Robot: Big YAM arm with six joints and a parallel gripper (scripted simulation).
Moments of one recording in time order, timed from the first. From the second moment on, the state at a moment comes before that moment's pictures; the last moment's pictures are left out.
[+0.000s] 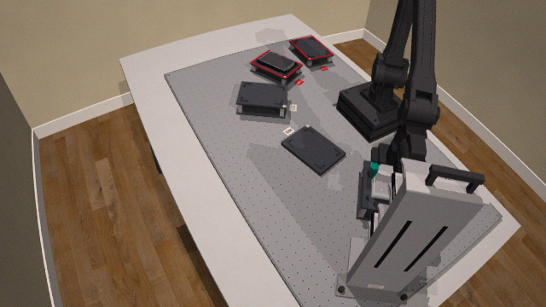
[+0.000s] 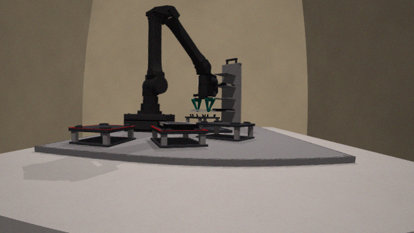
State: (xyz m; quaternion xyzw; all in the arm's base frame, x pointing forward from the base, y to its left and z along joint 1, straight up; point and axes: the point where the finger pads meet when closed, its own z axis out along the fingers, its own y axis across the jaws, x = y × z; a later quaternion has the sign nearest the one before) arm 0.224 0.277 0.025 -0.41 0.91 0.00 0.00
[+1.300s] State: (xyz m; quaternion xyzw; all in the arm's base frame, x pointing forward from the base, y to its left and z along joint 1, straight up) arm 0.224 0.277 0.002 -0.41 0.91 0.00 0.00
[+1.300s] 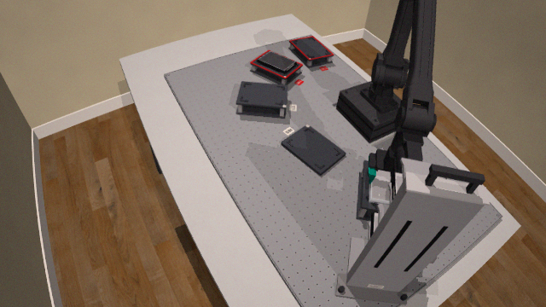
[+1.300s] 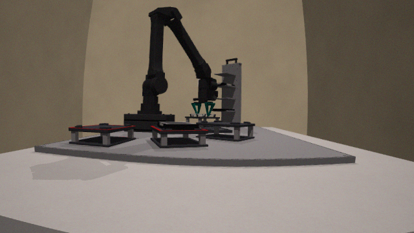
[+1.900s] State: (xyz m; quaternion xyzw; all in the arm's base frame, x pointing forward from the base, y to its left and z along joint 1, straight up) arm 0.224 0.277 0.000 -0.41 0.91 0.00 0.00
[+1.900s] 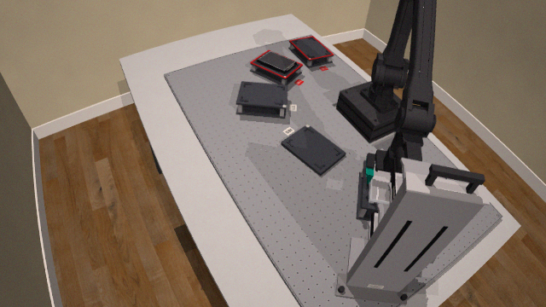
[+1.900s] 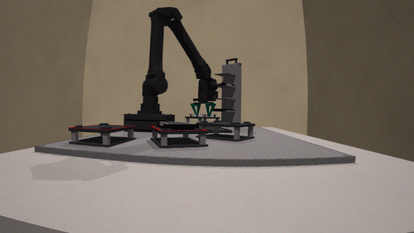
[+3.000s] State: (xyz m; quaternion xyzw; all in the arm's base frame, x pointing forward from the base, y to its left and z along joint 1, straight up) arm 0.224 0.277 0.084 -0.41 0.91 0.00 0.00
